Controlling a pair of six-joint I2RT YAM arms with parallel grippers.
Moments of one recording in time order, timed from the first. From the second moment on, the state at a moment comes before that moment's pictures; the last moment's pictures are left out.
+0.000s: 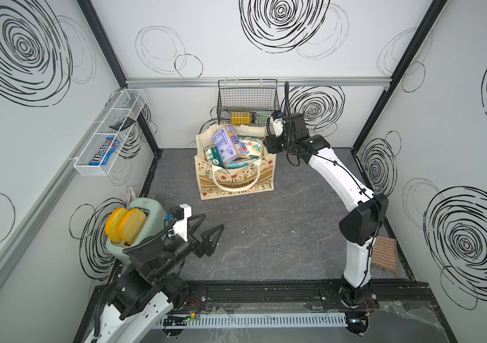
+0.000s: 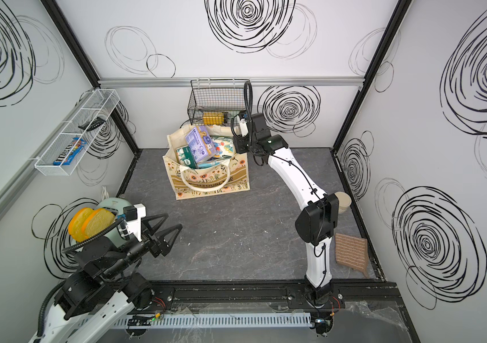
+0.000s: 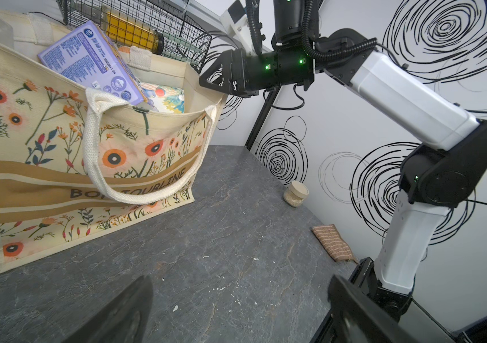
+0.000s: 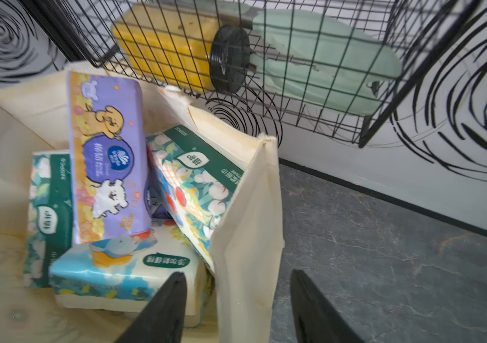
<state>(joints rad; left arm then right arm) -0.56 0.23 0.62 -0.47 0.16 -0.42 0.49 1.99 2.11 -0.69 0.00 0.10</state>
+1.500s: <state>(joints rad) -0.52 0.41 0.62 -0.45 0.16 -0.42 0.30 1.16 1.31 -0.68 0.12 0.13</state>
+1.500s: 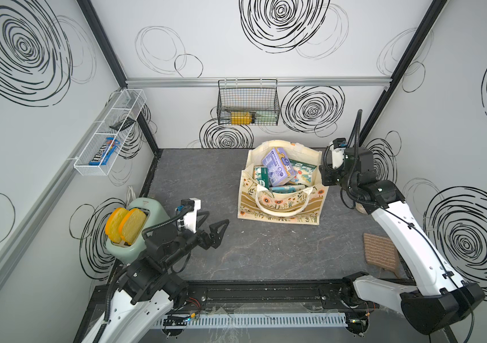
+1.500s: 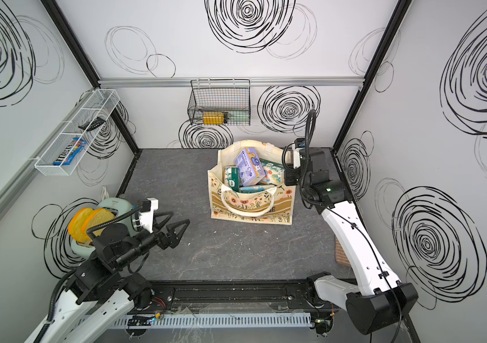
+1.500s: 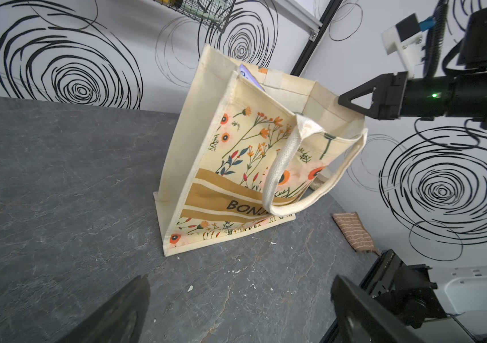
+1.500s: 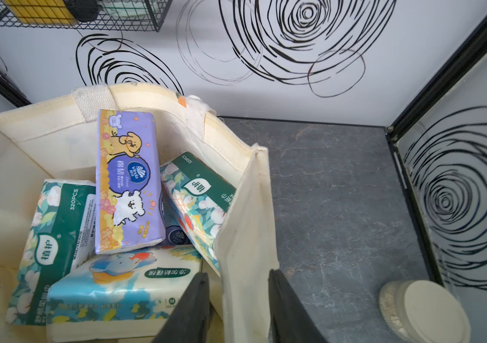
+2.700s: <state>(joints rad) -0.42 1.43 1.29 -0.14 0.38 -0.40 0.40 1.73 1.71 -0.69 -0.20 0.14</state>
